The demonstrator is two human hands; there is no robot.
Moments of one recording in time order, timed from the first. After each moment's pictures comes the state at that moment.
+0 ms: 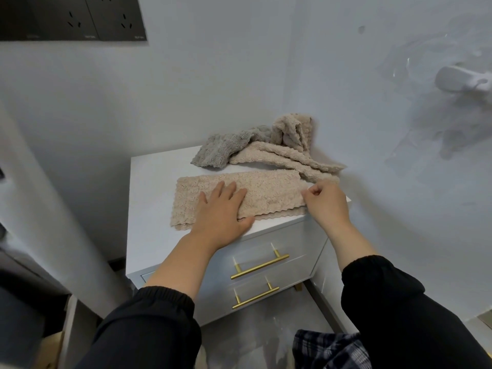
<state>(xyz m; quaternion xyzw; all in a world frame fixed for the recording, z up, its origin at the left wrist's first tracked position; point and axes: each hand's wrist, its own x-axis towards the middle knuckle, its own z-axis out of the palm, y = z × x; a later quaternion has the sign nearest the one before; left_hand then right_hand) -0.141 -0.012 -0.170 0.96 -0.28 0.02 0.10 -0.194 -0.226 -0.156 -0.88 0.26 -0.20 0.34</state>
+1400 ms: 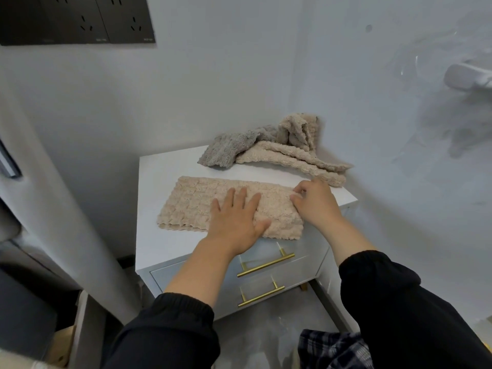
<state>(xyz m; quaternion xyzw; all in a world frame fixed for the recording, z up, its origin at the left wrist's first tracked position) -0.160 -0.023 -0.171 0.96 -0.27 -0.04 0.04 -0.176 -0.216 -0.163 -0.95 0.16 -0.13 0.24</state>
